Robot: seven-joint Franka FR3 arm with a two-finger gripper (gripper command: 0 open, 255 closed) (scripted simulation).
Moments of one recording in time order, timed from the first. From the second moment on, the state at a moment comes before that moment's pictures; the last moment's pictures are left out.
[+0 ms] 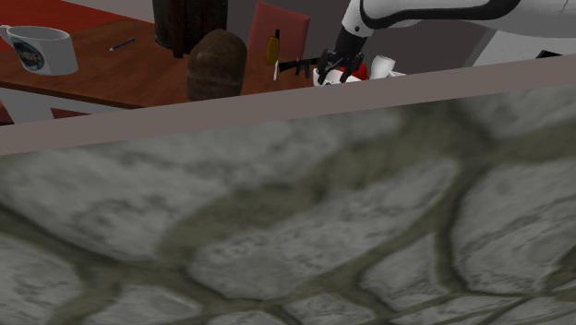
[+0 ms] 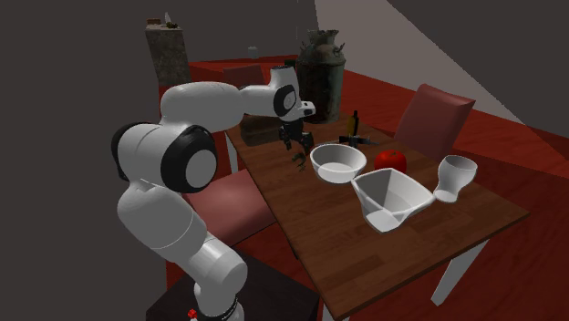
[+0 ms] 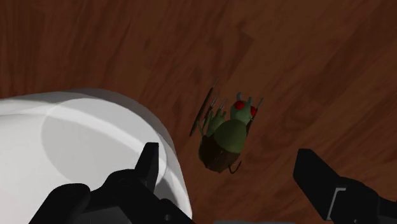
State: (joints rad) arm -0.09 -0.32 0.12 -2.11 -0.08 1.98 0.20
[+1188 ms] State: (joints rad) arm -0.09 -0.31 0.12 -2.14 -0.09 2.03 0.20
